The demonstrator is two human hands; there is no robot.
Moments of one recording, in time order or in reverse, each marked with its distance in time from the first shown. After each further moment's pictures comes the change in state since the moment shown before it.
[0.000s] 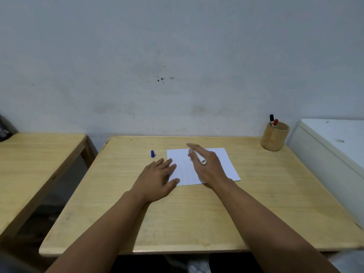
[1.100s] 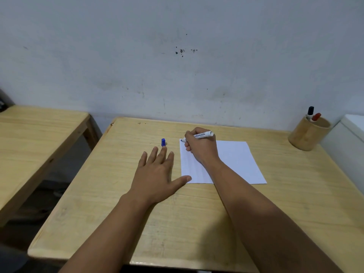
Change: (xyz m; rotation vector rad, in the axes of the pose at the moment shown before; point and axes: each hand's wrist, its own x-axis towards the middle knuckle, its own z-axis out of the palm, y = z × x) left_hand -0.008 -0.006 -0.002 0.123 -0.089 -0.287; right_hand 0.074 -0.005 0.073 0.347 0.047 0.343
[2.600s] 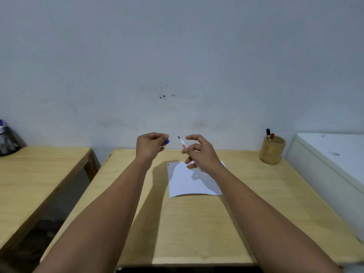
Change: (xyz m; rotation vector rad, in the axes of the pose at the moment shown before) left_hand 0.069 0.036 -0.111 -1.346 0.336 -0.249; right_hand -0.057 -0.078 -0.080 0.098 -0.197 -0.188
